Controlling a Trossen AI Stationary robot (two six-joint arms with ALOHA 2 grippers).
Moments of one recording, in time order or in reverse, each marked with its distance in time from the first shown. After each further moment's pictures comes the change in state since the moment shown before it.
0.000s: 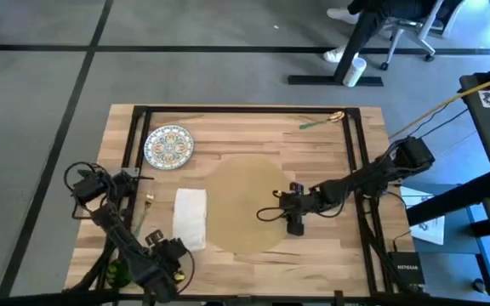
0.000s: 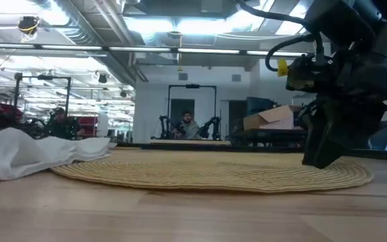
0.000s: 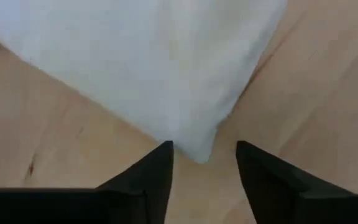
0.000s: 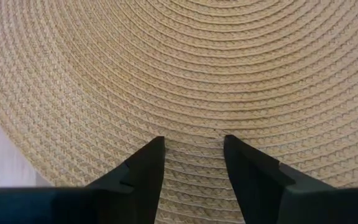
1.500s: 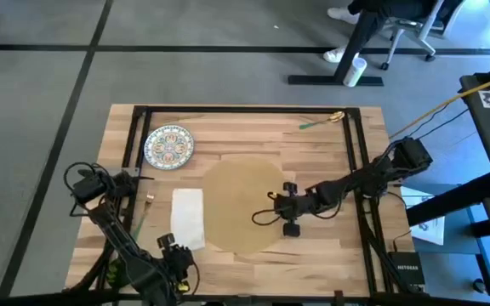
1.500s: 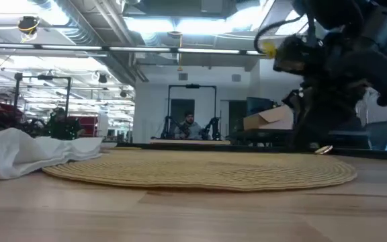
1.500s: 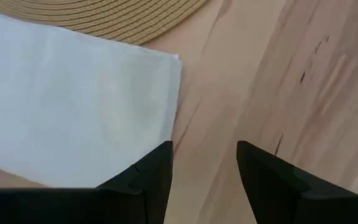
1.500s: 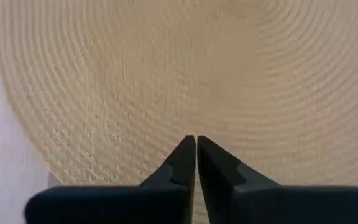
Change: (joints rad) left arm 0.009 -0.002 0.108 0.050 -0.212 0.221; right arm 0.000 -0.004 0.125 -0.027 0.080 -0.141
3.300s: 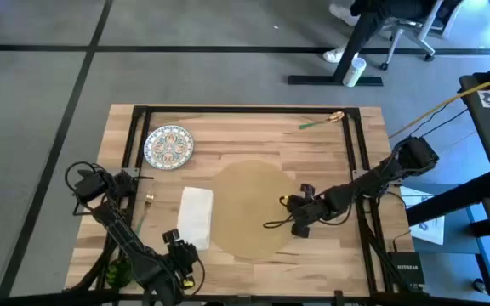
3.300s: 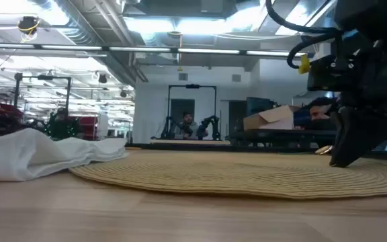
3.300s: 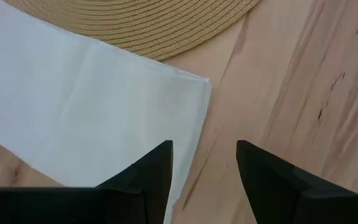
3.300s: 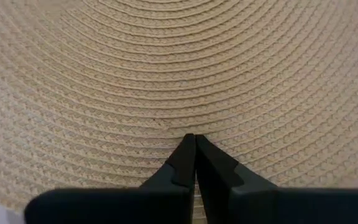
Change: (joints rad) left arm 0.038 0.000 -0.001 -0.002 -0.075 0.064; right arm 0.100 -0.011 -0.127 -0.185 0.099 0.365
